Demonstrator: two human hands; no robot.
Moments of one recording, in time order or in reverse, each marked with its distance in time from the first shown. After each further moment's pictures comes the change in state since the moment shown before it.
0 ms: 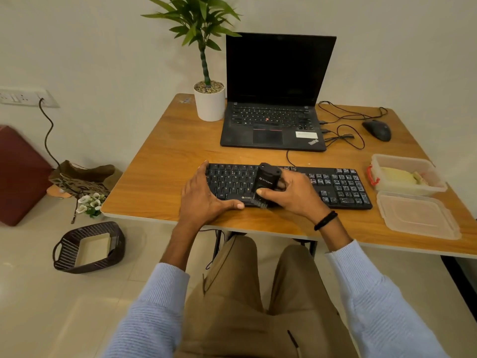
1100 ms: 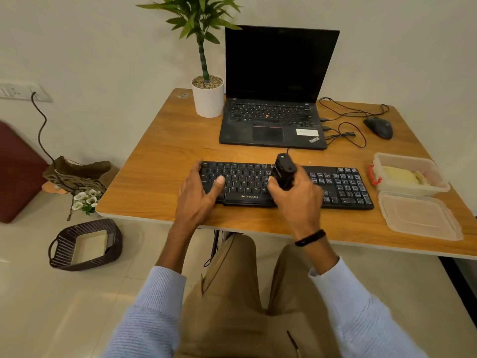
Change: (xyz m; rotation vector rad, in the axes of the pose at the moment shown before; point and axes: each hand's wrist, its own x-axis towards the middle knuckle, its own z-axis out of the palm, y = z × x) left_hand 0.006 -0.017 0.003 -0.206 0.056 0.034; right_hand -0.019 -0.025 0.024 -0.124 0.536 0.171
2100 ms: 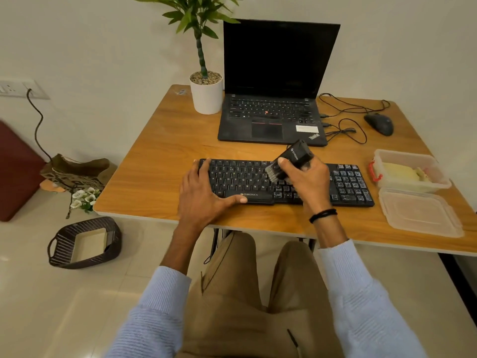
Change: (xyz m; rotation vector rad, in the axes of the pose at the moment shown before) left_hand -0.002 0.006 0.015 0.365 0.026 0.066; right_hand 0.044 0.024 -0.001 0.486 -0.104 0.252
